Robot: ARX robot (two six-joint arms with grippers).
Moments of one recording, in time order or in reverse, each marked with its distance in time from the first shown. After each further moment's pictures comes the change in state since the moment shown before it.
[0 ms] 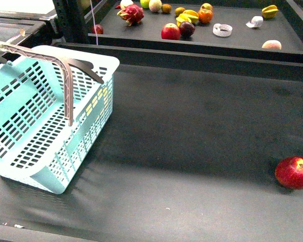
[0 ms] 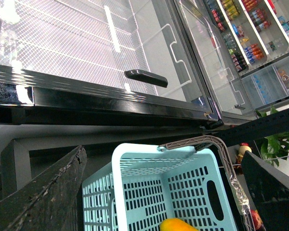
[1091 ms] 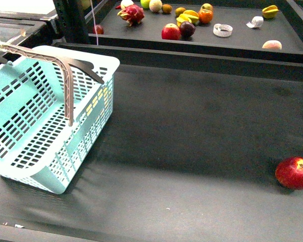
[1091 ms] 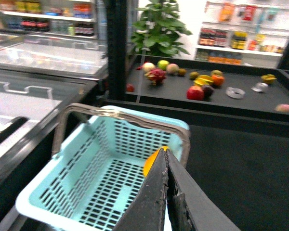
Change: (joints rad) left arm -0.555 -0.796 -0.110 -0.407 0.144 0.801; right arm -0.001 0.000 0.000 -0.001 0.000 0.000
